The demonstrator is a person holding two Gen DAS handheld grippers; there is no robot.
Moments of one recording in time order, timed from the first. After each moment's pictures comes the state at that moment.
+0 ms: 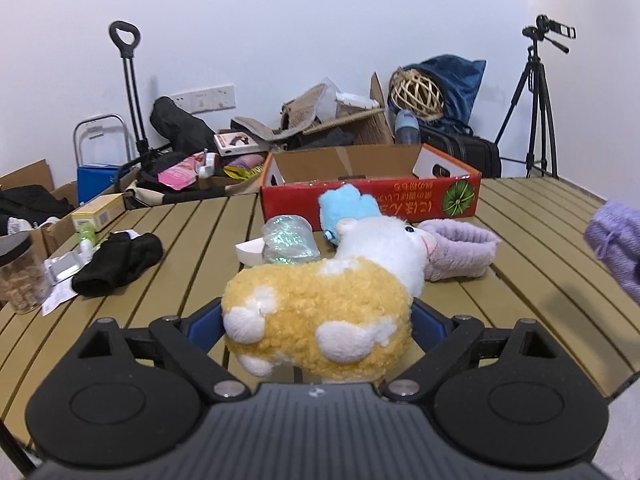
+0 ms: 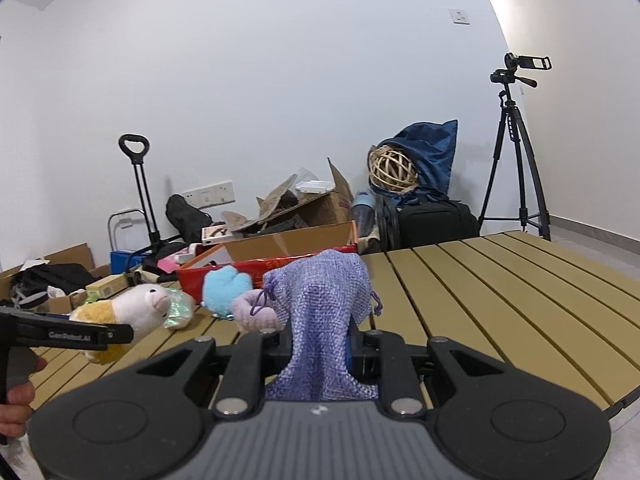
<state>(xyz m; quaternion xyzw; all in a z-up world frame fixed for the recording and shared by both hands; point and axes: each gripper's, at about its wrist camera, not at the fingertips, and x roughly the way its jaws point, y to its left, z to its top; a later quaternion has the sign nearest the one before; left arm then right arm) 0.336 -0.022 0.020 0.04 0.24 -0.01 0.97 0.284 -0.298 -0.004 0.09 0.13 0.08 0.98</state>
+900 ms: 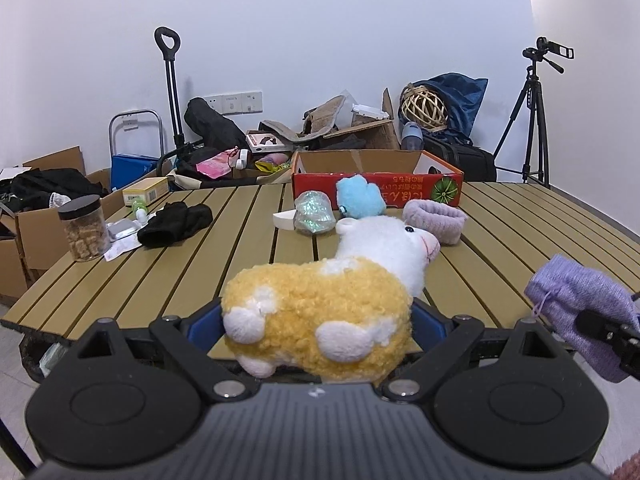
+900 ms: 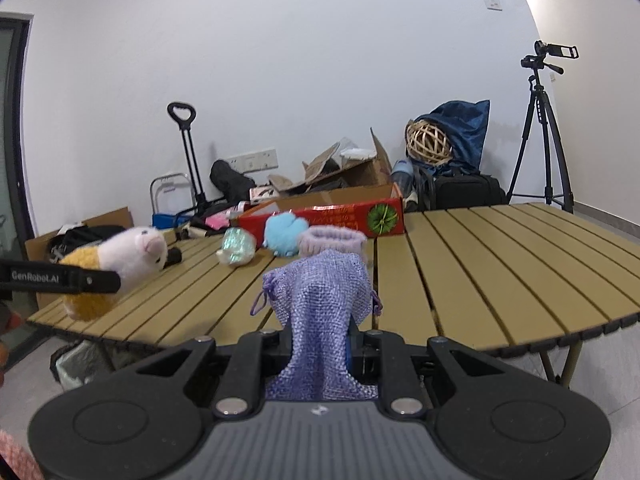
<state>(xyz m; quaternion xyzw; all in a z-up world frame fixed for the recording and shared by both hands) 0.200 -0.008 0.032 0.02 0.23 0.01 0.97 0.195 -0.268 -0.026 0.07 0.17 0.13 0.97</state>
